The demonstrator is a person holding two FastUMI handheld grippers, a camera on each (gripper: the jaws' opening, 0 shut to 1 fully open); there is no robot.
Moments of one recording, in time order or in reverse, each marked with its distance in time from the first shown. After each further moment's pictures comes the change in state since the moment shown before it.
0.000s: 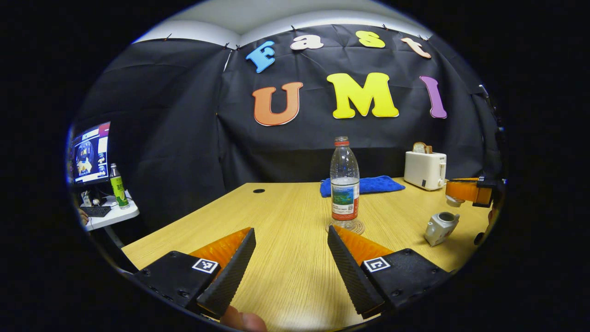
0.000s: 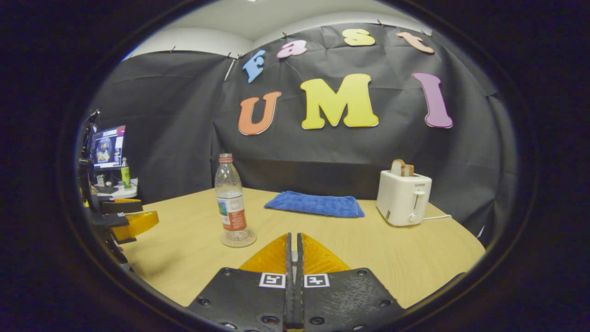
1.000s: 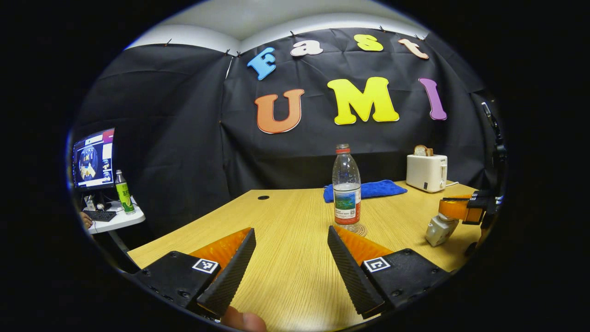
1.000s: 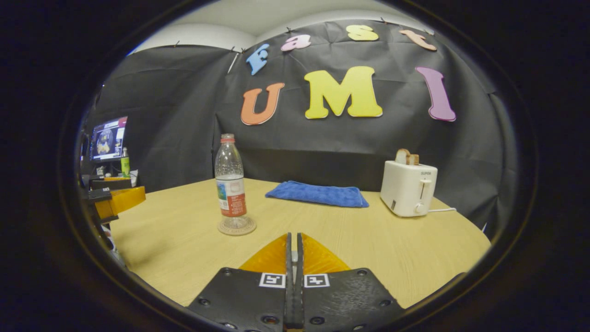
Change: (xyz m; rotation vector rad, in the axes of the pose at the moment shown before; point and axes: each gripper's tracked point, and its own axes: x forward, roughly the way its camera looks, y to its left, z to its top) left arm -0.005 0.000 0.011 0.022 -0.038 0.009; right arm 0.008 0.000 -0.033 -0.008 0.028 -0.006
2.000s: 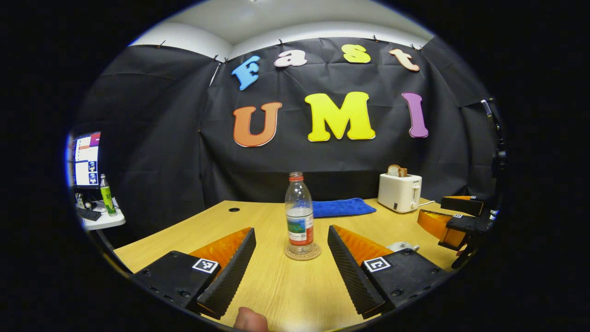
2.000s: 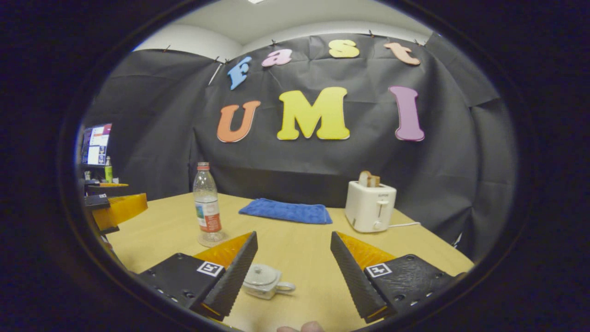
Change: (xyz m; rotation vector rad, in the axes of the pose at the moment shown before) left arm -0.021 -0.089 0.077 -0.046 -0.078 -0.134; right arm -0.073 -0.062 0.060 -0.025 -0.122 -0.214
